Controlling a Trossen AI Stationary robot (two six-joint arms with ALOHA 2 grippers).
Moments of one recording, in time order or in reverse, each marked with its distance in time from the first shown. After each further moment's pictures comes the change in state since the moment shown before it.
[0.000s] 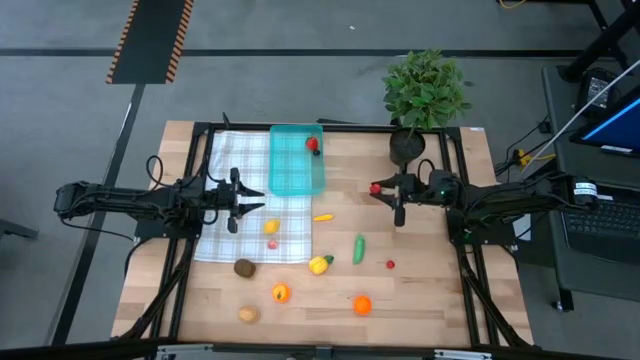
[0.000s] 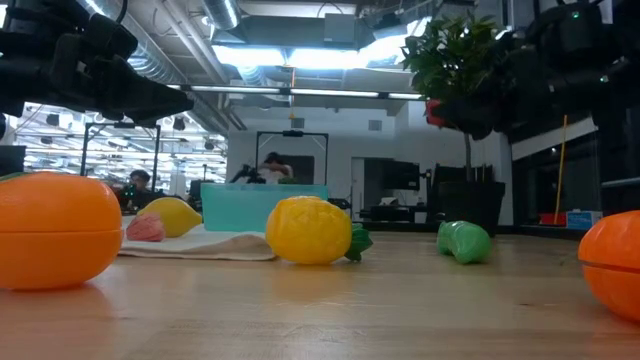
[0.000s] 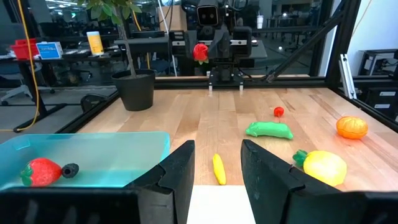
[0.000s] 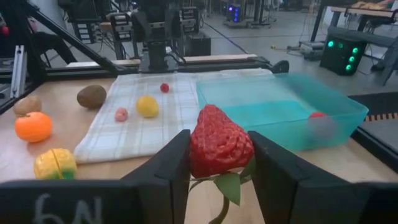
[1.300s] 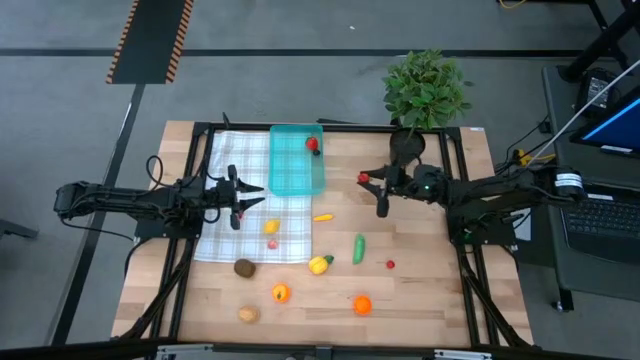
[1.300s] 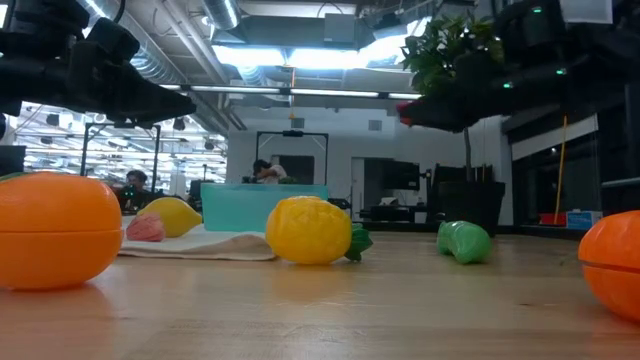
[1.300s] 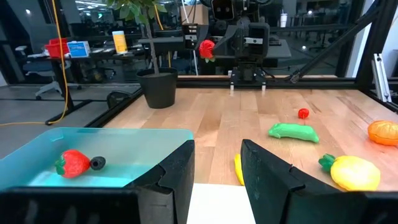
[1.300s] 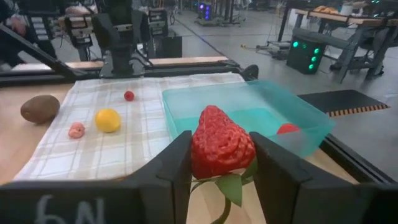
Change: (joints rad) left arm 0.000 0.000 0.000 0.000 -0.097 0.002; right arm 0.000 0.213 0.160 0.031 0.135 -0.037
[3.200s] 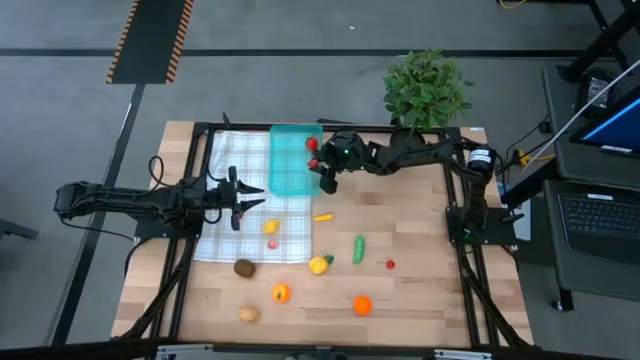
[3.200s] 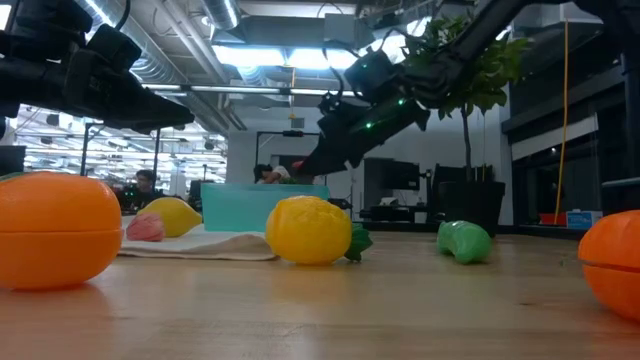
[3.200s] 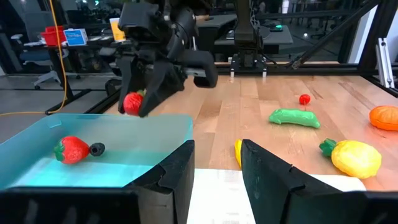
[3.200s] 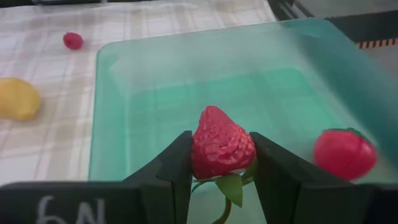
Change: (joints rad) left arm 0.000 0.000 0.000 -0.053 0.000 0.000; right arm -0.167 0.710 0.786 -0.462 -0.222 -0.071
